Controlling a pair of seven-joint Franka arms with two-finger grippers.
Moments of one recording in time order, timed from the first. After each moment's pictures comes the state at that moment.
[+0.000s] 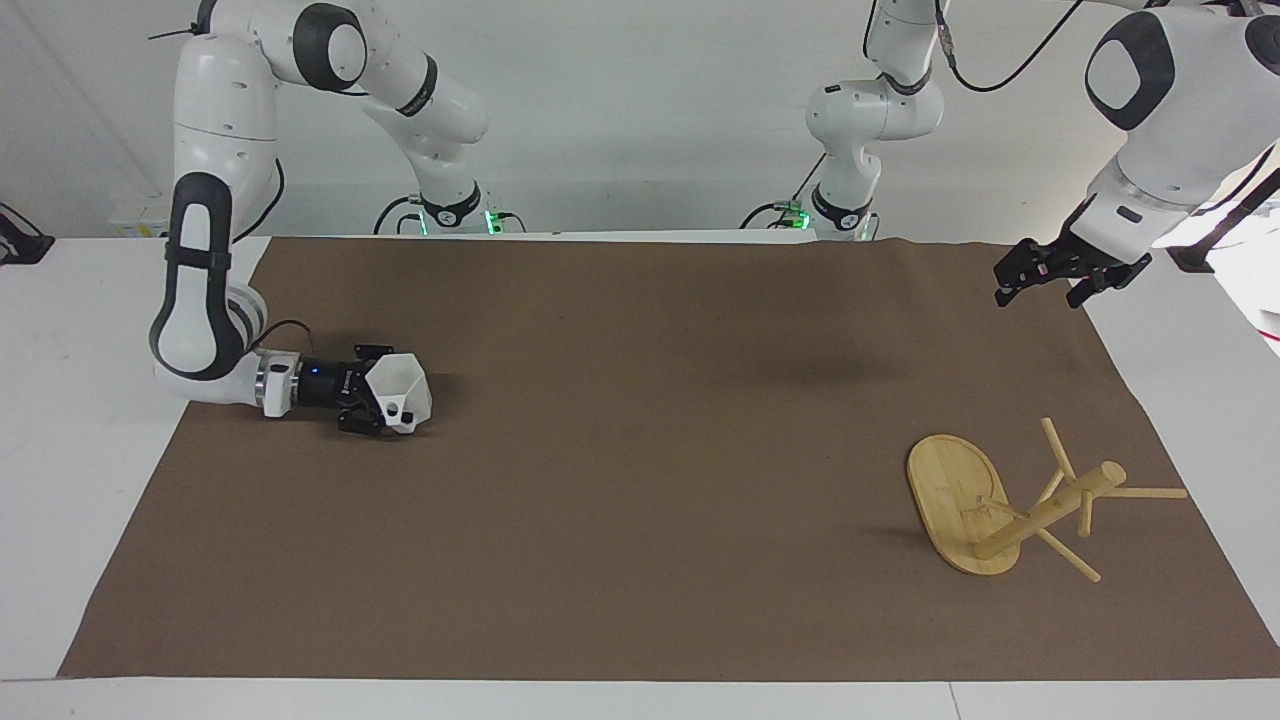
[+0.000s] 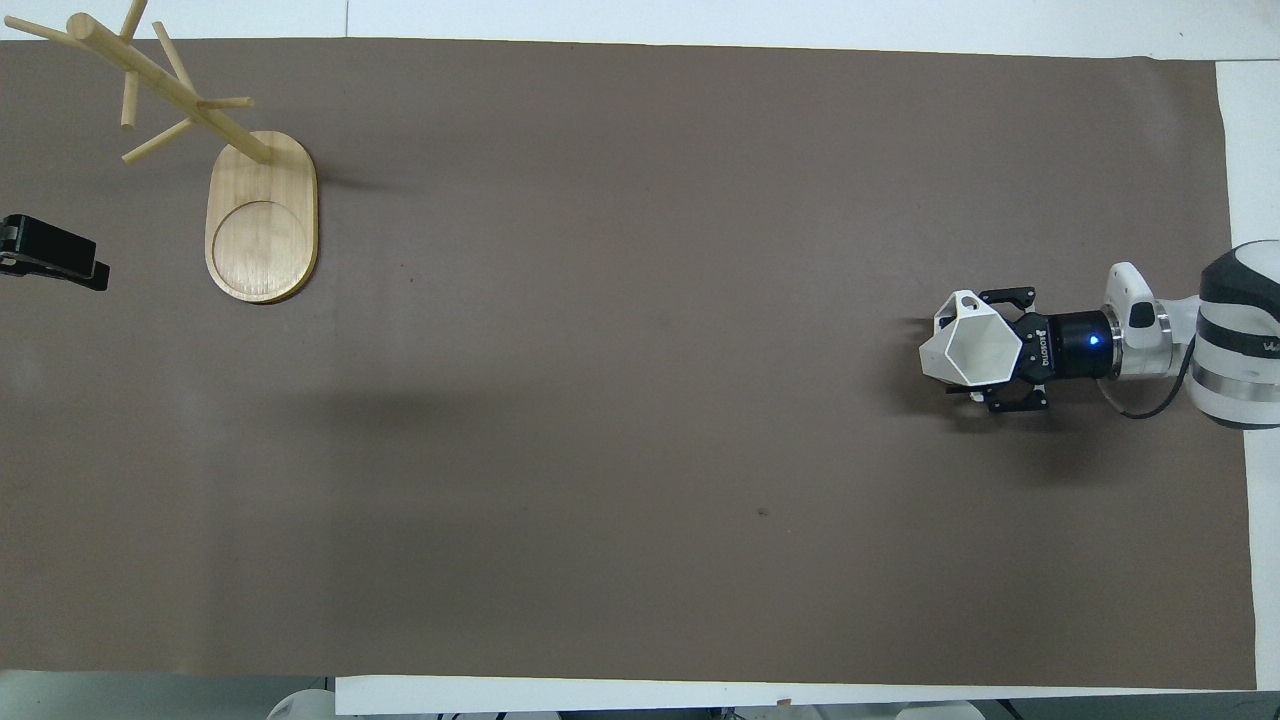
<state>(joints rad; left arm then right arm) -0.03 0.02 0.00 -1.62 -0.01 1.56 0.09 -0.37 0.50 -0.03 -2.01 1.04 1.56 -2.55</state>
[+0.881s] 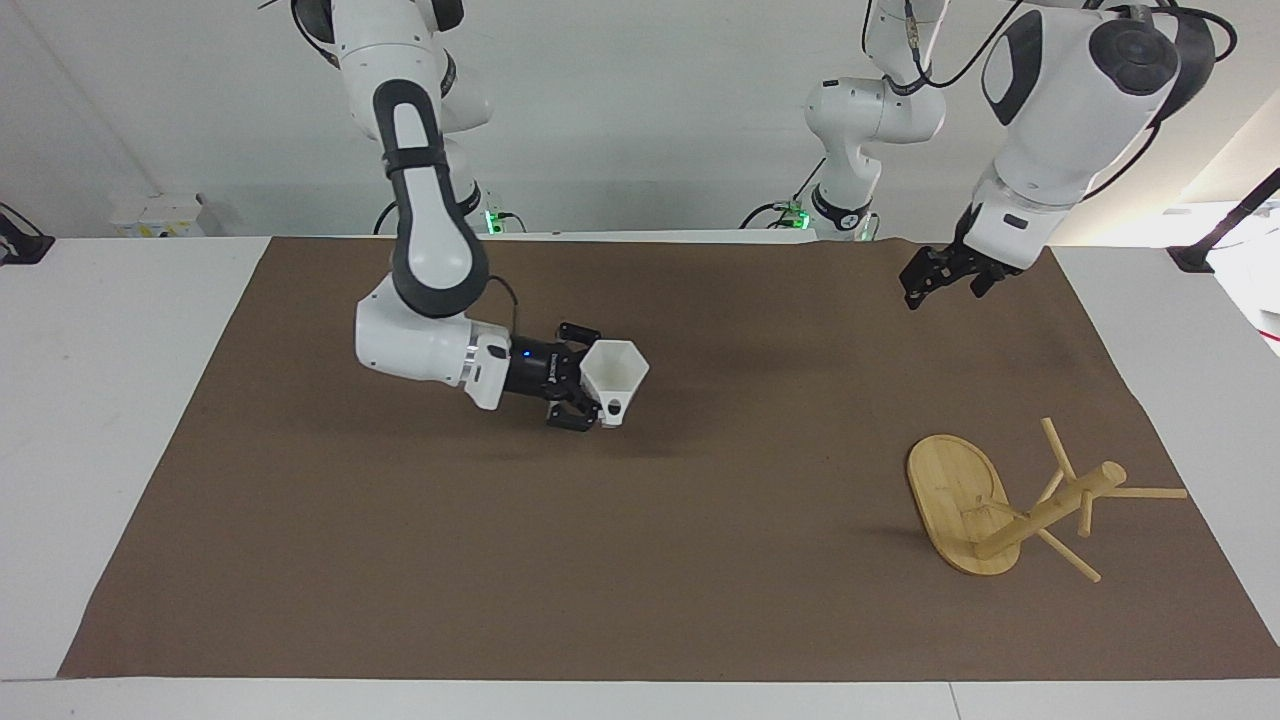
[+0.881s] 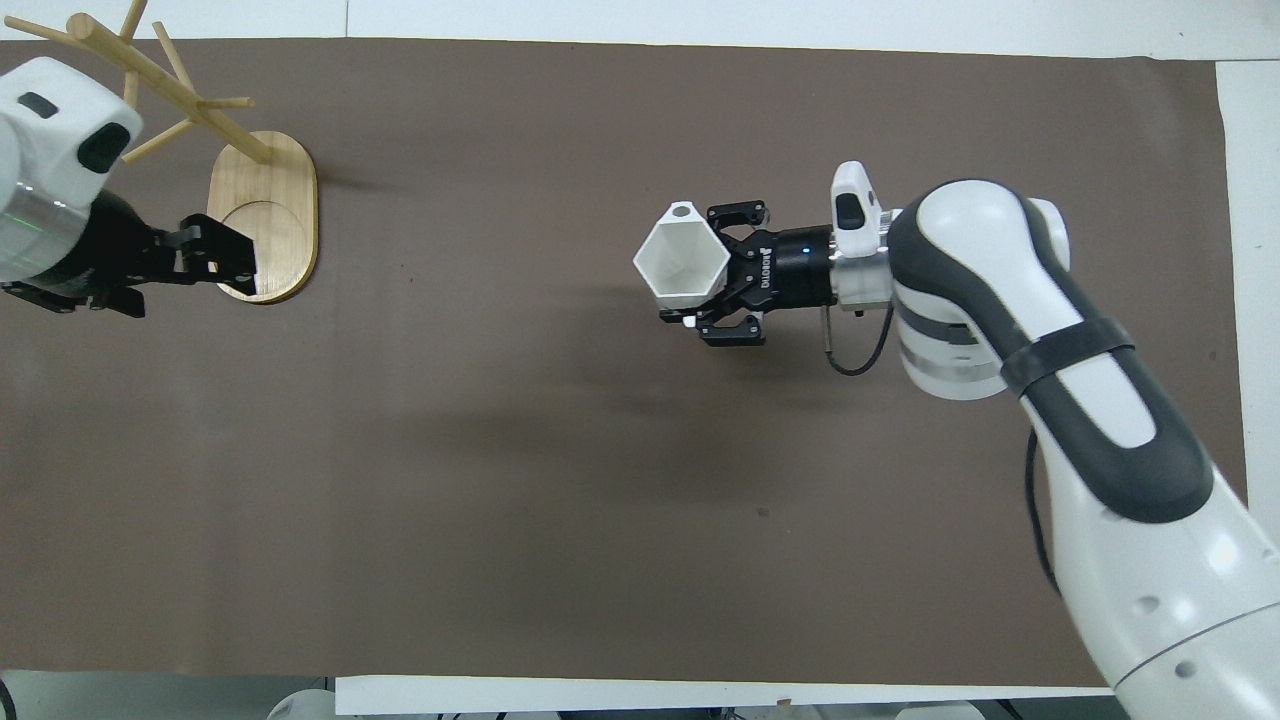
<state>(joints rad) -0.28 0.00 -0.01 -1.66 -0.01 1.58 -0.44 0.33 0.29 -0.01 -1.94 1.39 2.11 -1.90</state>
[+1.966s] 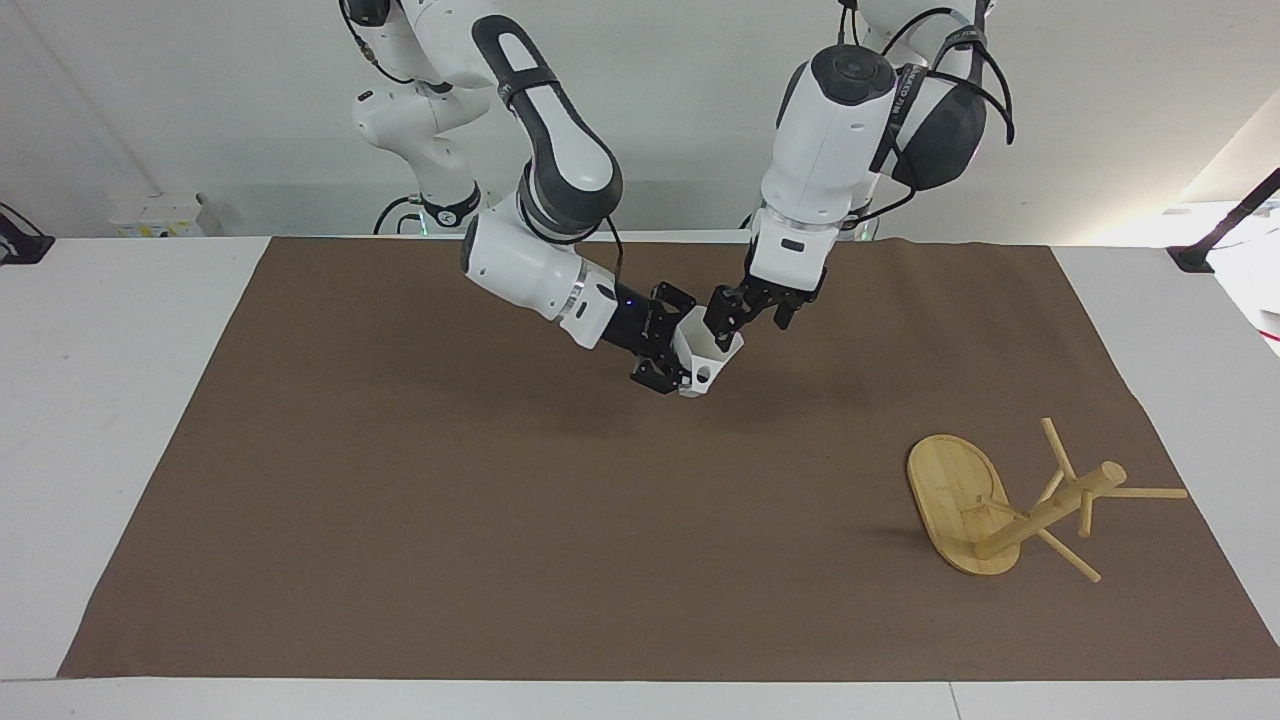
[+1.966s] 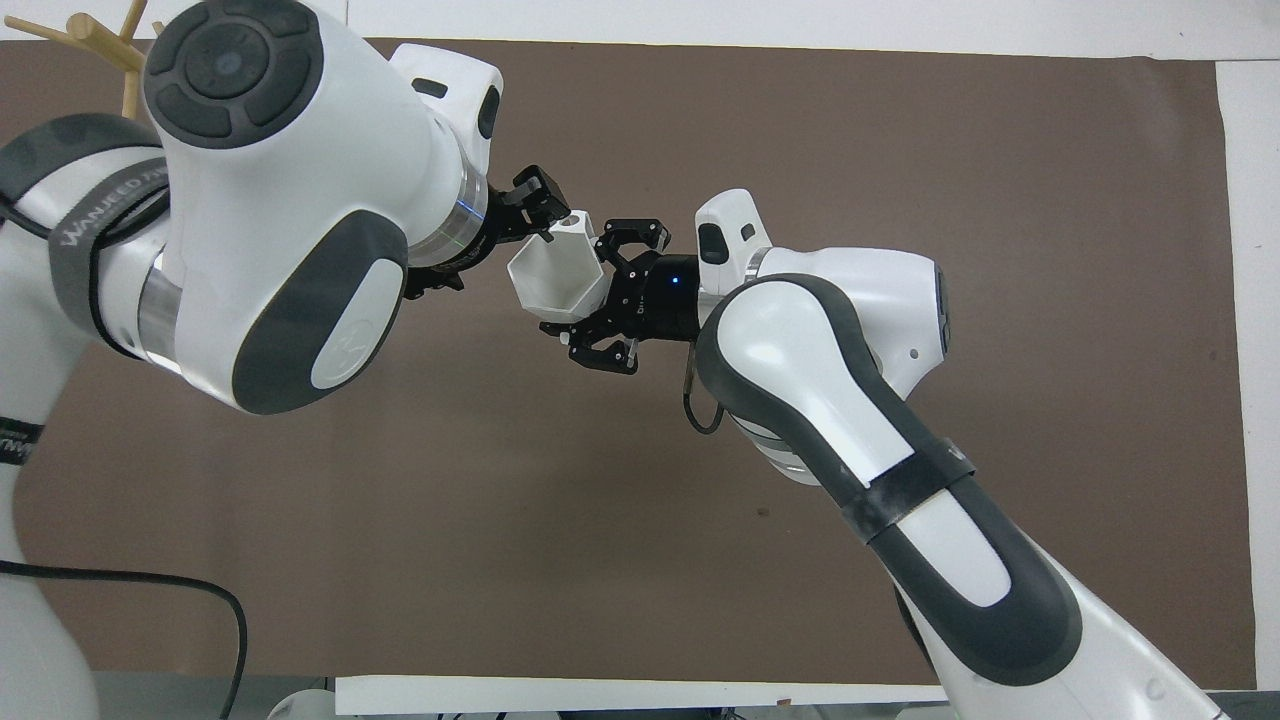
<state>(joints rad) -0.58 0.24 -0.02 -1.48 -0.09 1.80 -0.95 0.55 0.24 -0.02 -1.92 1.41 2.42 -1.72</state>
